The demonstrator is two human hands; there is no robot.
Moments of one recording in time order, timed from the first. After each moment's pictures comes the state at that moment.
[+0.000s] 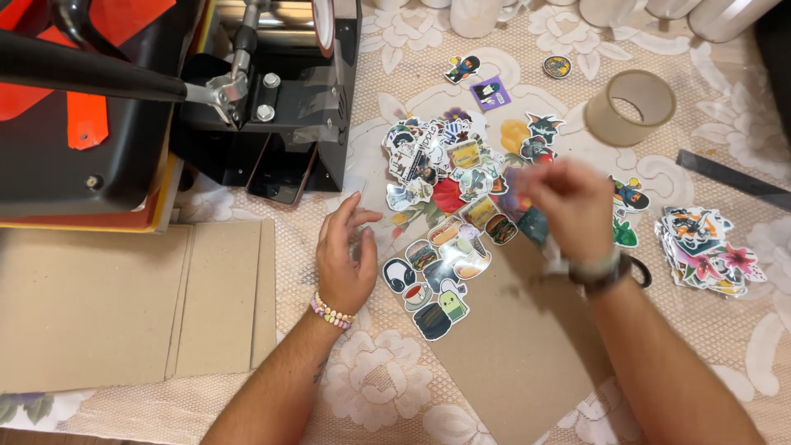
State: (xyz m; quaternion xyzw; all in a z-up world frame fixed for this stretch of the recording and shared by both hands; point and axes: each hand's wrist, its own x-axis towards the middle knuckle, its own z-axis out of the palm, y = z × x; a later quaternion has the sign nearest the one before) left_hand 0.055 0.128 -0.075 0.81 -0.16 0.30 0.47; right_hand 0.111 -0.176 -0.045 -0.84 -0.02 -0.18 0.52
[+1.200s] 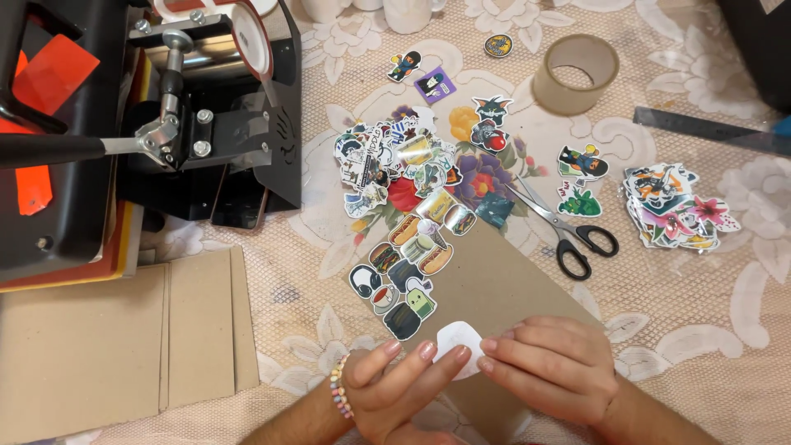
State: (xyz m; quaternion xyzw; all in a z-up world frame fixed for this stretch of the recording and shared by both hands) left_hand -0.031 0.064 -0.009 0.66 -0.52 0.53 0.14; right_hand -0.060 -0.187 0.018 -0.79 -0.43 -0.35 0.26
